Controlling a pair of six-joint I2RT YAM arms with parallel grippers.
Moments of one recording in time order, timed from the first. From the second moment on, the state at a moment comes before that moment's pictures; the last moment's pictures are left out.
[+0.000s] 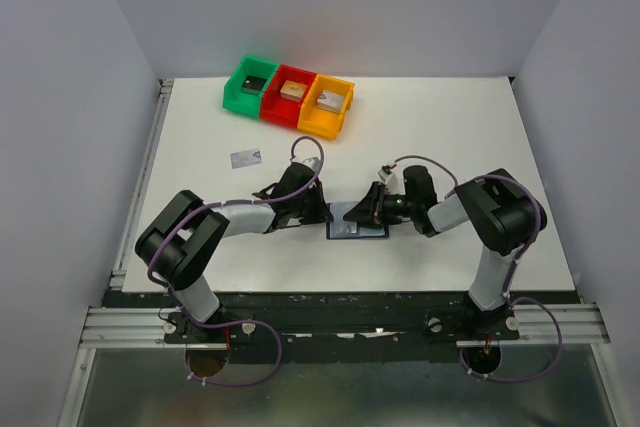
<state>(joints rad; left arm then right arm) -0.66 1.66 0.75 0.15 0.20 -0.73 0.42 1.88 0.57 0.77 -0.85 1.04</state>
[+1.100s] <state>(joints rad) -0.66 1.66 0.75 0.14 0.18 -0.74 0.34 1.75 0.53 0.64 -0.84 0.94</state>
